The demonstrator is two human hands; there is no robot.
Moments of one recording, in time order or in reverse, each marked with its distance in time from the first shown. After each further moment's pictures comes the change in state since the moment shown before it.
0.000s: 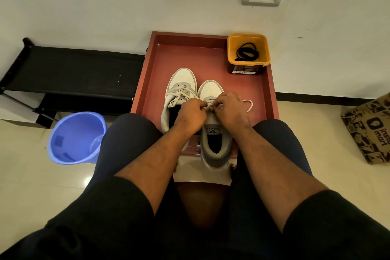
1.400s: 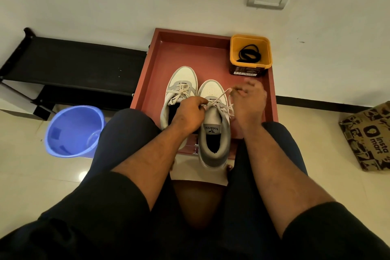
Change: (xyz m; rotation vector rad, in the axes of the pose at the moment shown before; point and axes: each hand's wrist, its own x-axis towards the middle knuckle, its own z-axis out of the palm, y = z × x) left_hand -0.003 -0.005 -0.006 -0.042 0.043 0.042; right_hand 0.002 -0.001 -0.020 0.466 0.422 0.272
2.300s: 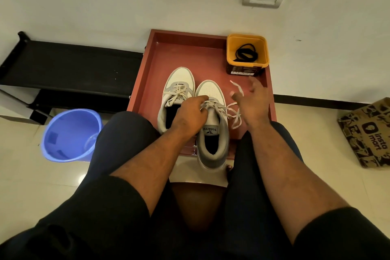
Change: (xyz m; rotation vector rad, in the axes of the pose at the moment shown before) left_hand -0.005 0.005 0.003 0.077 -0.001 0.090; right_hand 0.013 0.008 -0.017 -0.103 -0.079 0.127
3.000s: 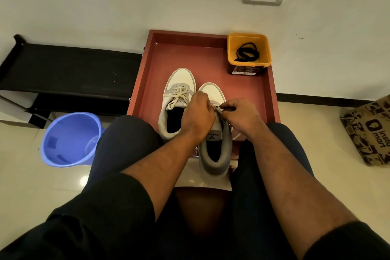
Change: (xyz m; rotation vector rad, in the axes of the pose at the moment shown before) left_hand 0.010 0.008 0.017 0.145 0.195 0.081; right_hand -0.023 -0.004 0.004 -0.101 -0.447 -0.084
